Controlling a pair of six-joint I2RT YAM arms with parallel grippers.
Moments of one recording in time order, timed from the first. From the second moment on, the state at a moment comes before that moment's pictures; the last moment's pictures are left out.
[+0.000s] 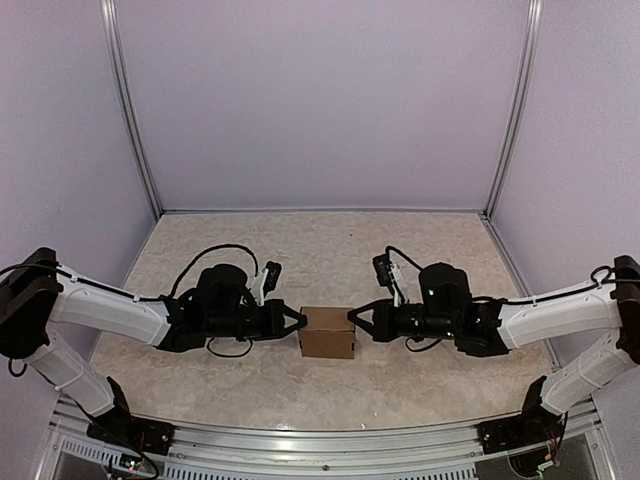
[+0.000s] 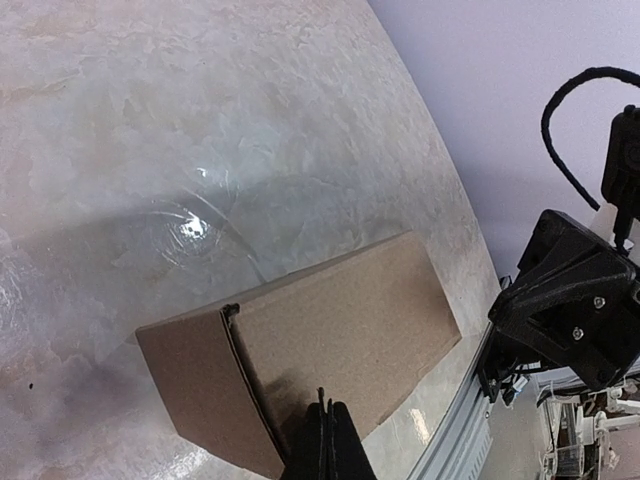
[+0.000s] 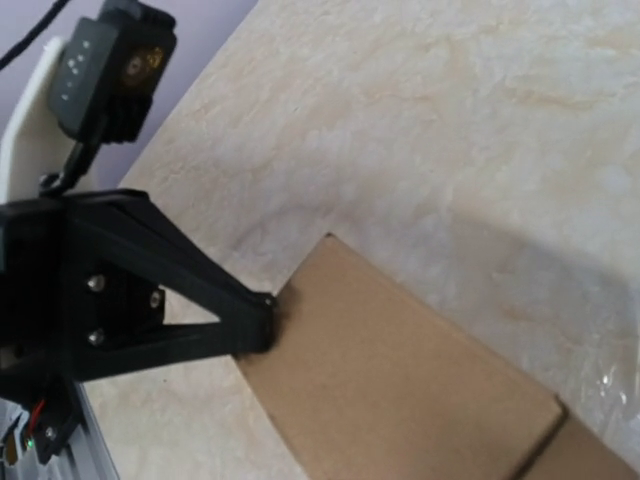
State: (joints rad) left arm -0.91 1.51 0.63 0.41 0.19 -0.81; right arm 0.96 1.38 0.59 0.44 -0.15 0.63
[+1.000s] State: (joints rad) left arm -0.91 1.46 0.70 0.24 0.17 -0.77; right arm 0.95 1.40 0.59 0.38 -0.17 0.59
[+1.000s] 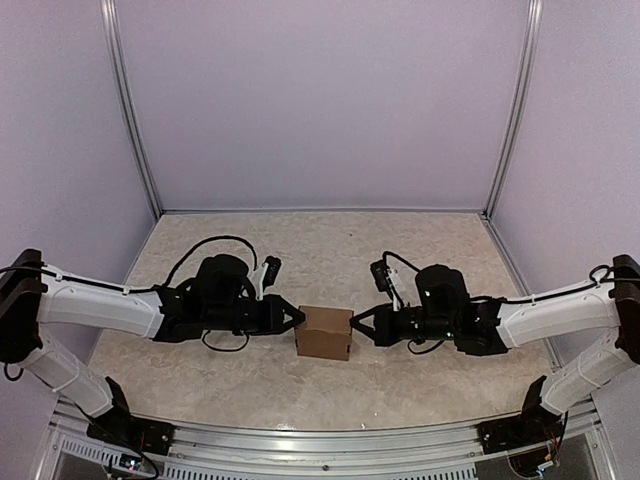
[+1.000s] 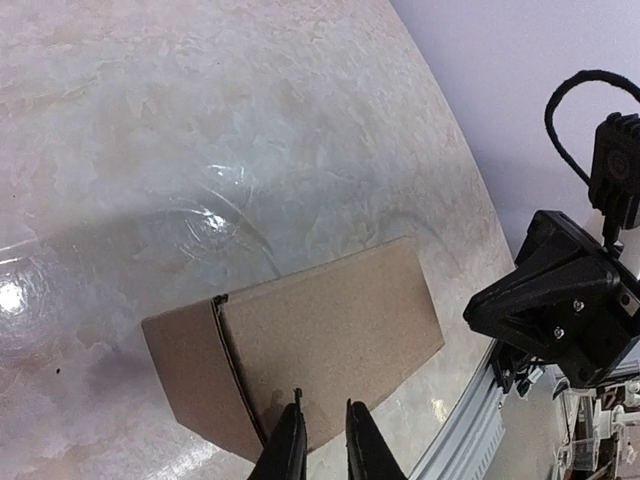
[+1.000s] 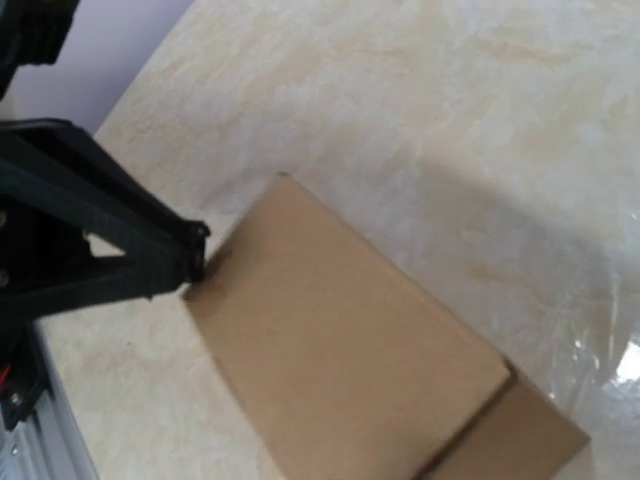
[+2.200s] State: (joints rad) left arm -0.83 1.75 1.03 -0.04 0.07 -0.62; right arm 1.15 1.59 0.61 0.30 0.16 0.67
